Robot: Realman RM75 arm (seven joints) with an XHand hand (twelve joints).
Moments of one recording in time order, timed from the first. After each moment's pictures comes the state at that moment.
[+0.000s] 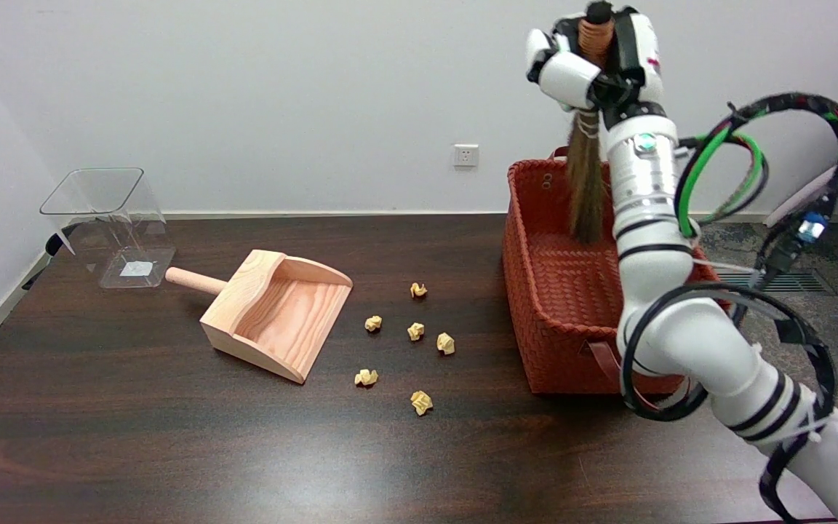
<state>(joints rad) 0.26 -1.01 1.11 -1.87 -1.34 0.95 -0.13</state>
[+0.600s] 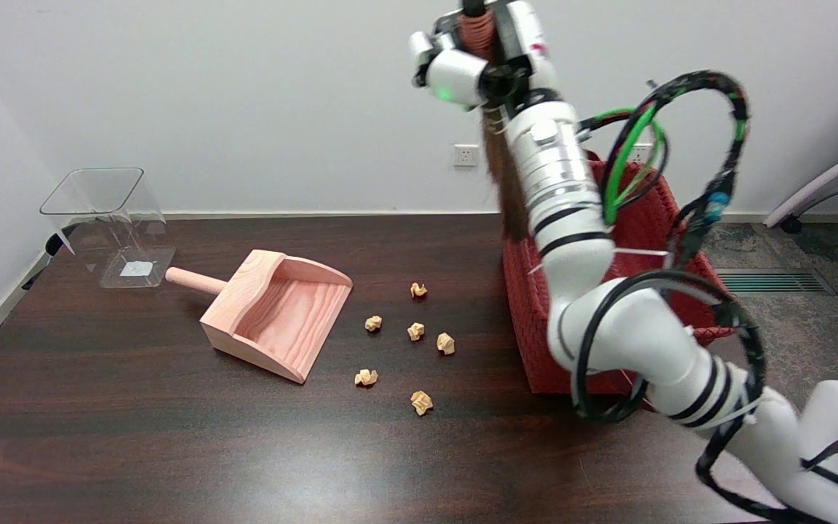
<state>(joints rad) 0.45 -1.14 0.89 -1.87 -1.21 0.93 -0.37</state>
